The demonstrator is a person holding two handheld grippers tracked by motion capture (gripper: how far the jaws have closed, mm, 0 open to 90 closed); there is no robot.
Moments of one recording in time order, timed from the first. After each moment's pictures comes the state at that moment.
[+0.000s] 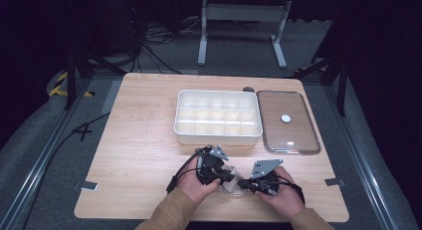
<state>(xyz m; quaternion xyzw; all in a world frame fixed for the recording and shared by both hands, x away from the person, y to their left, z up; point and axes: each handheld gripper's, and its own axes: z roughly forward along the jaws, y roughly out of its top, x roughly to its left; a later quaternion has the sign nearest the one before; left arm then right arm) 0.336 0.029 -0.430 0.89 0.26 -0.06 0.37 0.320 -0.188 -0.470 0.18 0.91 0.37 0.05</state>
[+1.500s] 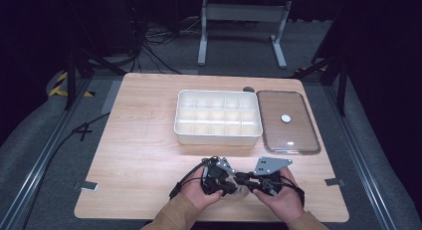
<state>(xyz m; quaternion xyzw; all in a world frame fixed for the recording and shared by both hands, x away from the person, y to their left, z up) 0.323 0.022 -0.452 0.91 0.22 -0.08 0.34 0.304 -0.179 -0.432 0.22 0.87 0.44 0.08</state>
